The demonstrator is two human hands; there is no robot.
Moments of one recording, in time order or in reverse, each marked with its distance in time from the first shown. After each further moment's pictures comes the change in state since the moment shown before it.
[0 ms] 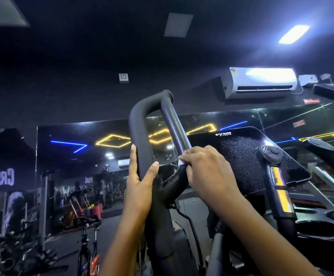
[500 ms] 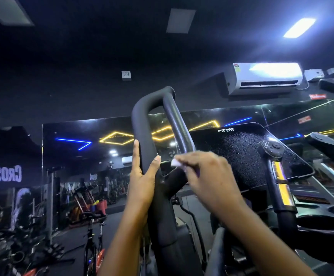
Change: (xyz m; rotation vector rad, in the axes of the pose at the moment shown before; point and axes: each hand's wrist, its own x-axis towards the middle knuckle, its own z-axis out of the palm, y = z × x) left_hand -0.002 0.004 0.000 0.029 0.016 -0.012; right_hand -0.022 -0.004 -0.003 0.331 0.028 0.009
